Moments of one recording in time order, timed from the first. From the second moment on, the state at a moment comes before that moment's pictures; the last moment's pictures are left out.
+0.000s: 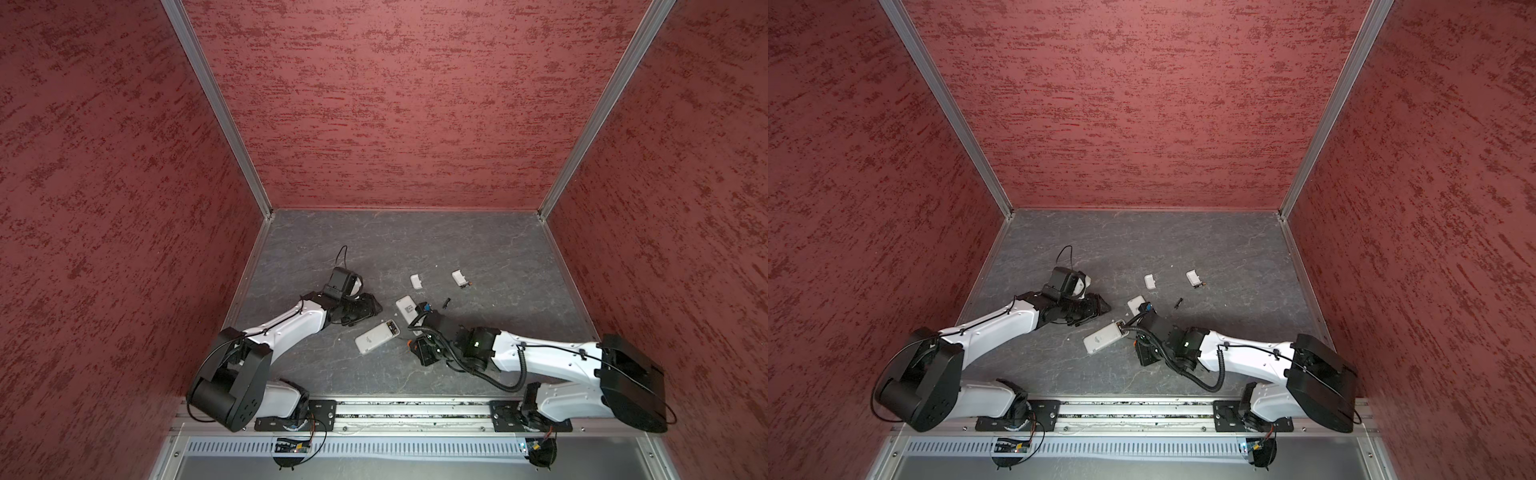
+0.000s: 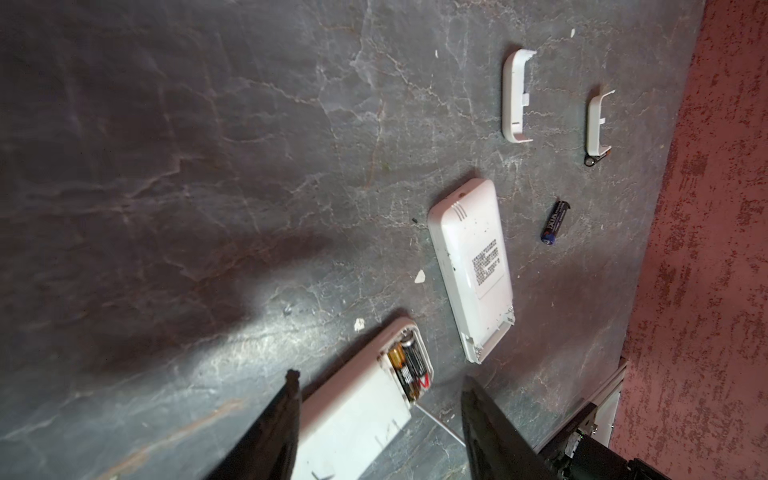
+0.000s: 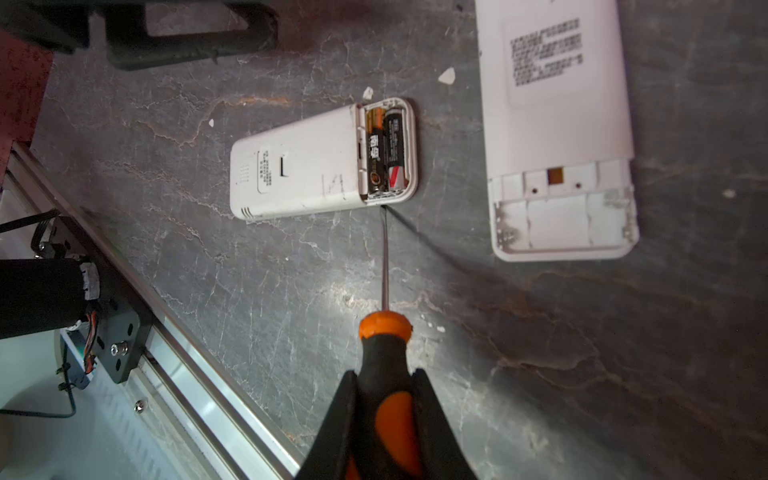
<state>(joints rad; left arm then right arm) -0.44 1.34 0.69 -0.34 0.36 -0.71 1.06 1.36 0.69 -0.23 -0.01 0.71</state>
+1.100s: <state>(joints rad) -0.82 1.51 0.85 -0.72 -0.08 -0.48 0.93 1.32 1.05 -0.71 -0.01 0.53</state>
